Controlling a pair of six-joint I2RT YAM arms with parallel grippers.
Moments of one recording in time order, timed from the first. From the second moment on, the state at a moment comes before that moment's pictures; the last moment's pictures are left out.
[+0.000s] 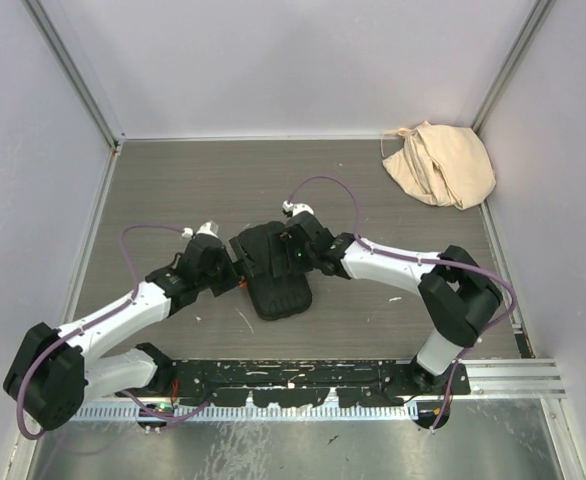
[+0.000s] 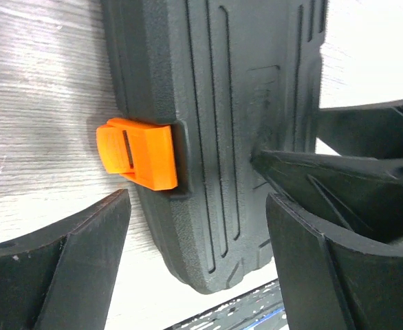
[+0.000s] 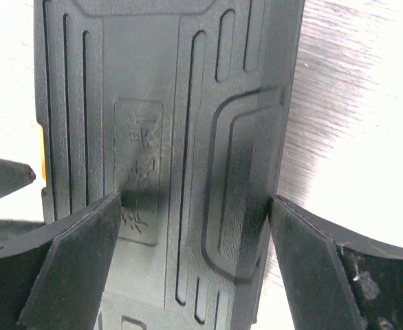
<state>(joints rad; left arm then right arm) -0.60 1.10 0.57 -0.19 0.01 -0.98 0.84 1.66 1.03 -0.19 0.05 0.53</state>
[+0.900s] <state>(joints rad) -0.60 1.42 0.76 -0.24 0.07 -0.87 0.83 1.52 0.86 -0.14 0.05 0.62</state>
